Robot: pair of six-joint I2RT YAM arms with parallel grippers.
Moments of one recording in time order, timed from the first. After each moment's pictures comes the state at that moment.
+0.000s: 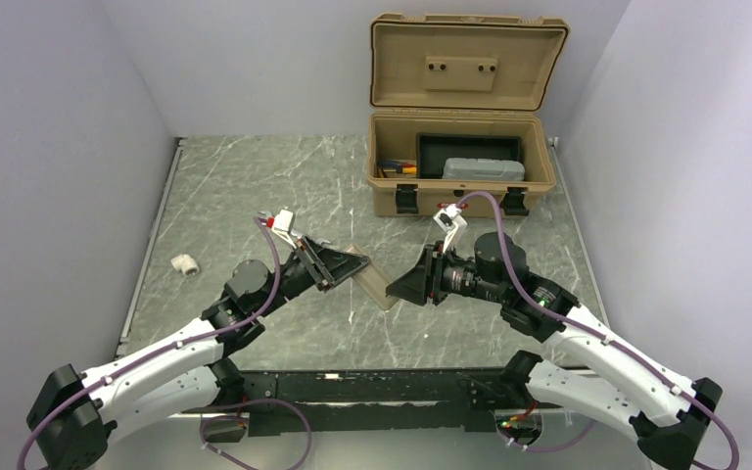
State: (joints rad) left arm -0.83 0.83 0.43 0.53 0.14 -1.27; right arm 0.83 0.79 0.79 -0.31 -0.33 0.71
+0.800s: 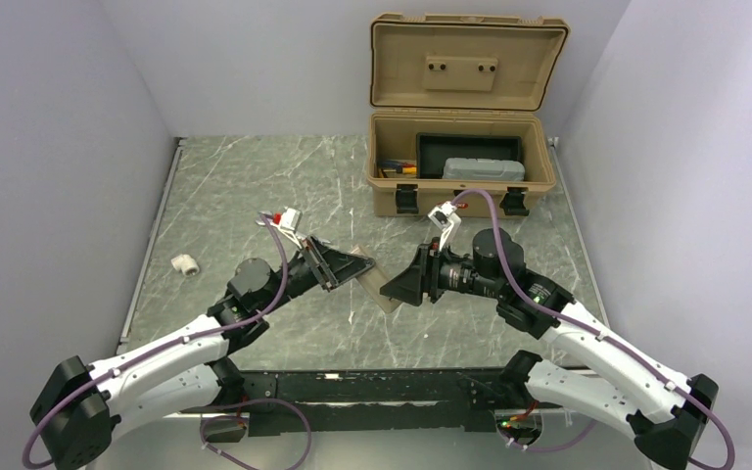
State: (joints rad) left arm -0.83 0.88 0.43 0.60 0.19 -1.21; right arm 0.81 0.82 0.79 -0.26 -0.40 0.69
